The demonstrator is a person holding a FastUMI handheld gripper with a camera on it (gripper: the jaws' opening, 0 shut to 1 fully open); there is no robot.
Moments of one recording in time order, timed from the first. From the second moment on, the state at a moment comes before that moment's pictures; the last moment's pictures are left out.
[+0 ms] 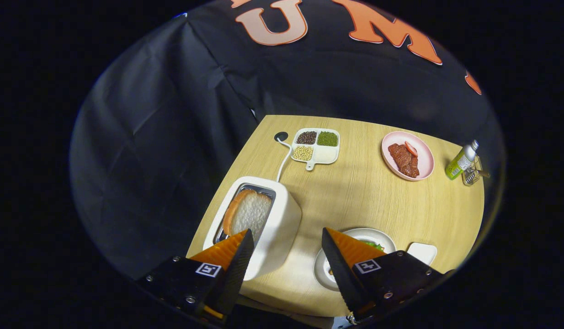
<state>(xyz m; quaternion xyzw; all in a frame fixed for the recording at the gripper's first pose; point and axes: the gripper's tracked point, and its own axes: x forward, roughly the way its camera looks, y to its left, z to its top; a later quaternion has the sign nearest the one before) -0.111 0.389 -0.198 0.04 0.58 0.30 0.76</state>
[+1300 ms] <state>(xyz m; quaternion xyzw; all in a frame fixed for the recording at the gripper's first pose) -0.118 0.456 -0.245 0.01 0.71 0.23 0.66</state>
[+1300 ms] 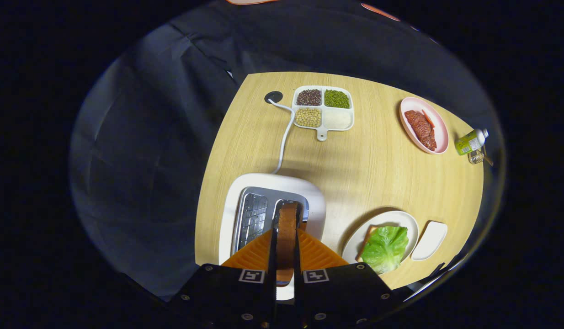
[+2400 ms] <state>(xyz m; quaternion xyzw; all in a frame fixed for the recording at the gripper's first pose) -0.113 0.291 -0.215 0.25 0.62 0.27 0.69</state>
